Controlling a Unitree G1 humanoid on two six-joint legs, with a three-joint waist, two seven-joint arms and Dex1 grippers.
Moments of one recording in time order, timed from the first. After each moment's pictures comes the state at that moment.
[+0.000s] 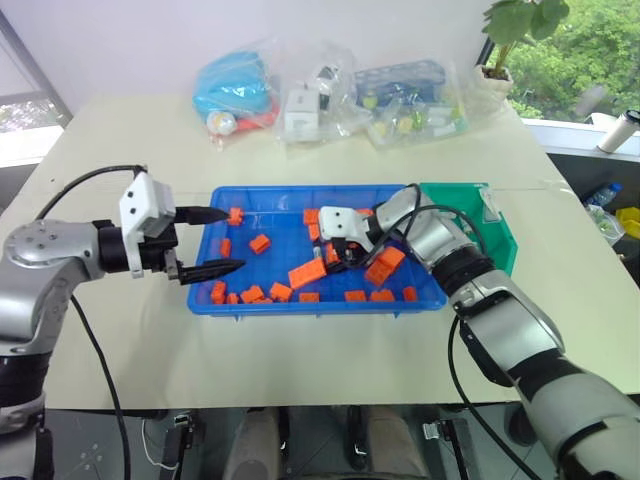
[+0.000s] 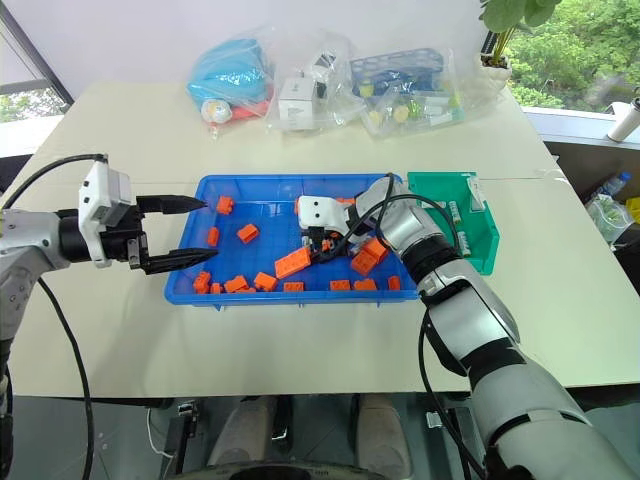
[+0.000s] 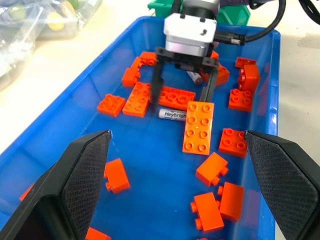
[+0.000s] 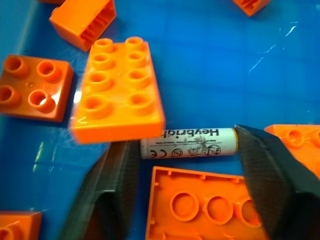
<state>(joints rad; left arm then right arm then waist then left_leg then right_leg) -0.35 0.91 0.17 -0.22 -0.56 0.49 -1.16 -1.04 -0.33 0.47 0.78 -0.15 0.01 1.28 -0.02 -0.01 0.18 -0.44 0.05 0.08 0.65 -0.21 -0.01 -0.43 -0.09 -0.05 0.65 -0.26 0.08</state>
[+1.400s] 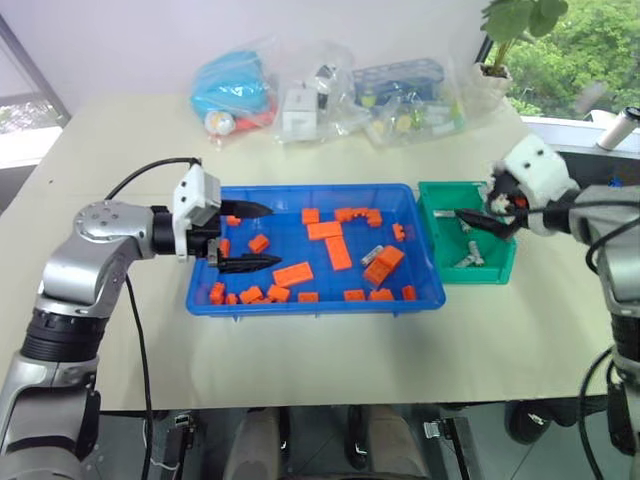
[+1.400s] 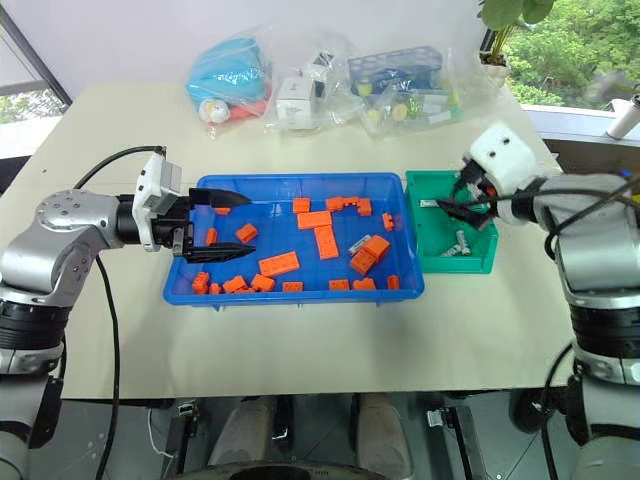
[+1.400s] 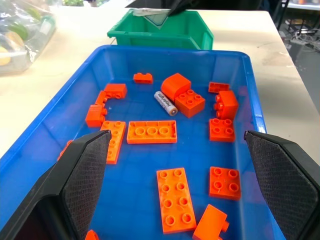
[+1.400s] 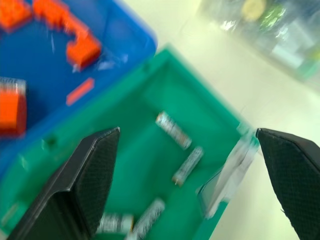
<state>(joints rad) -0.56 0.77 -0.02 -0.06 -0.50 0.42 -1.25 -0.66 -0.83 -0.07 -0.24 0.05 0.95 0.85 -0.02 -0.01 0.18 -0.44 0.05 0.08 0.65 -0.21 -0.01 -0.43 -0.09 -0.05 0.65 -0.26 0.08</state>
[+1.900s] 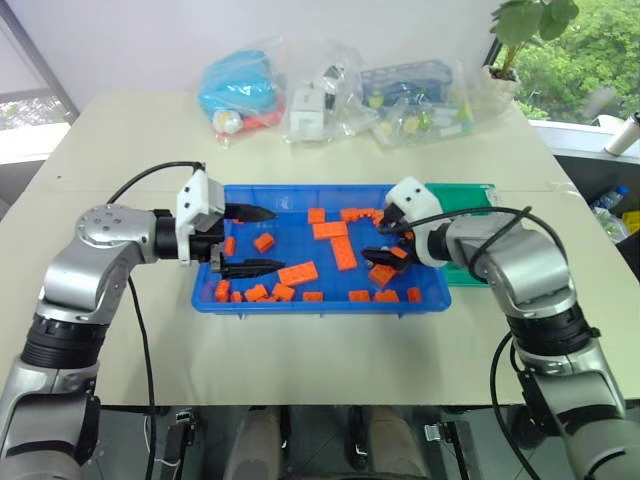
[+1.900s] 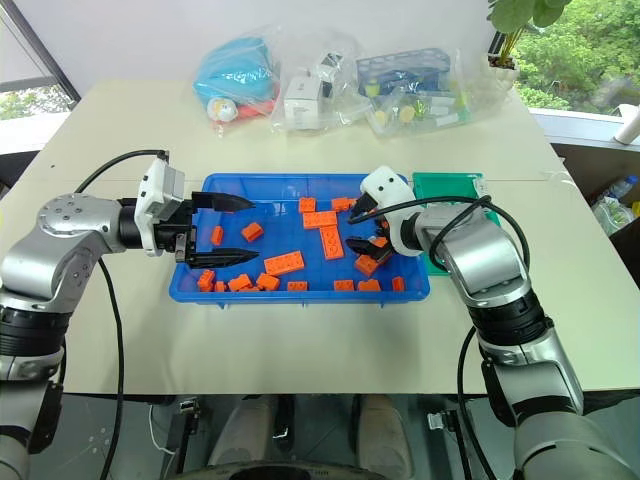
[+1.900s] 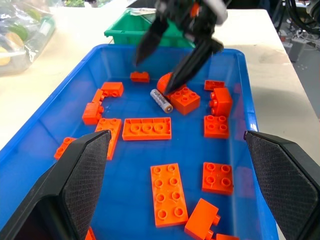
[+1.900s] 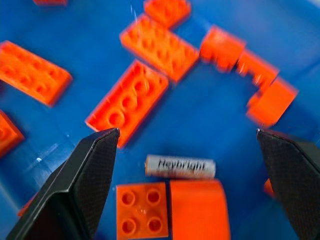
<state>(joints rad) -0.53 0.77 -0.02 -0.11 -0.50 0.43 -1.23 -0.71 -0.55 0.20 -0.25 0.16 1.30 0.65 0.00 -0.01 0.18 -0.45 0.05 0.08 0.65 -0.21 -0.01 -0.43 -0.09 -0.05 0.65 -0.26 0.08</state>
